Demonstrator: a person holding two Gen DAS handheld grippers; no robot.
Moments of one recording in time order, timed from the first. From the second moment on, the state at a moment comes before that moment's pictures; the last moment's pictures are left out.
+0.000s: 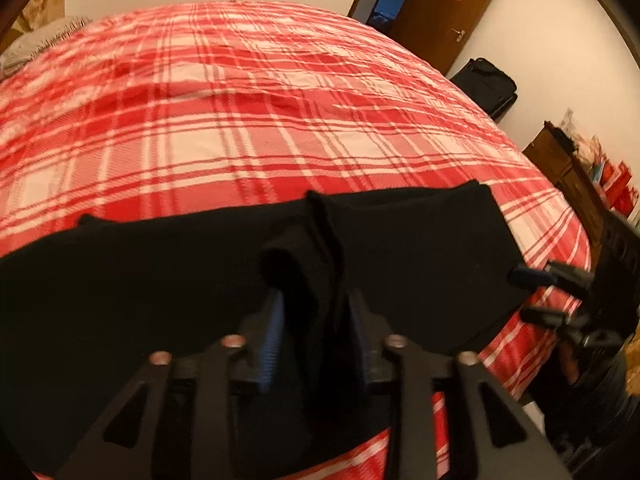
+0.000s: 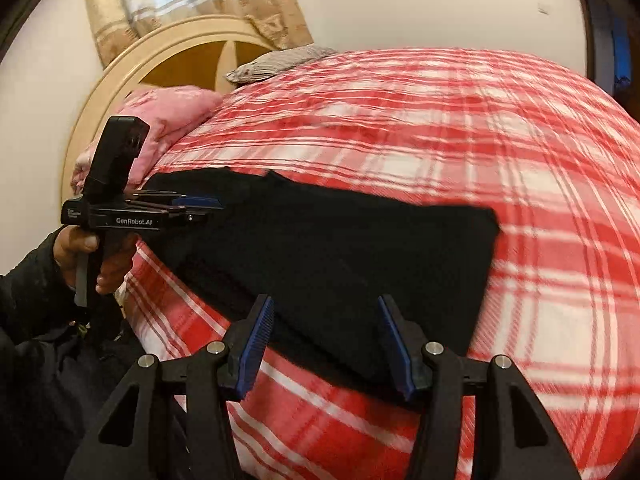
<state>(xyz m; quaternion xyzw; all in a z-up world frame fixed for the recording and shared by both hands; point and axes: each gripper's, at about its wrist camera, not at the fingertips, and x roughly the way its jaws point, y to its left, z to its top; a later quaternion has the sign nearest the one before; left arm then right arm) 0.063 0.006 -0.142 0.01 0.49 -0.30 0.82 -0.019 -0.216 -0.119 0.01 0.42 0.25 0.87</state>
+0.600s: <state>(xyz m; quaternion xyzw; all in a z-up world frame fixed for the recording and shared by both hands) 0.066 0.037 -0.127 0.00 0.45 -0.28 0.85 0.007 -0.101 -0.146 -0.05 0.45 0.32 0.83</state>
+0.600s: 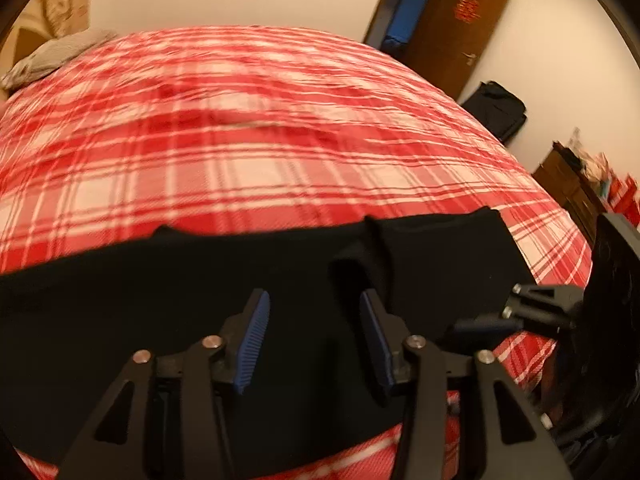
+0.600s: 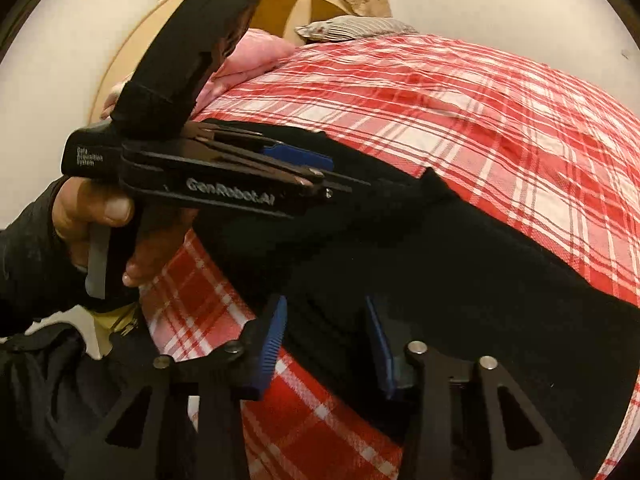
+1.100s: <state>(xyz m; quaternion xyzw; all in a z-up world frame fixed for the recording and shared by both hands) 0.095 0.022 -0.146 0.04 0.47 -0.25 0.84 -0.010 -0.084 -0.139 -0.07 0.44 0.35 0.83</state>
